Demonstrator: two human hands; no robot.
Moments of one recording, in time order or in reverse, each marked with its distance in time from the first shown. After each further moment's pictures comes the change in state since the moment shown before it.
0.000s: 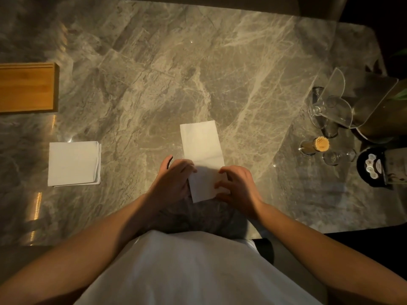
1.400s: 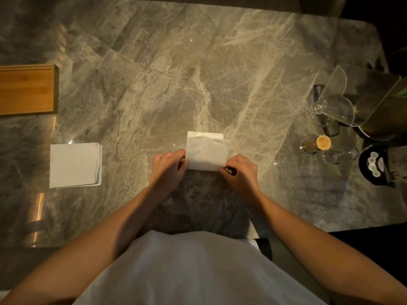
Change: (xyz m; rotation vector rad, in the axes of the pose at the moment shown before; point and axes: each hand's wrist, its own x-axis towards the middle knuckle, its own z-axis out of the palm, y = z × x) left_hand 0.023 -0.005 -0.012 -0.094 0.046 -0.374; right_hand 0.027 -0.009 -0.009 0.229 0.168 0.437
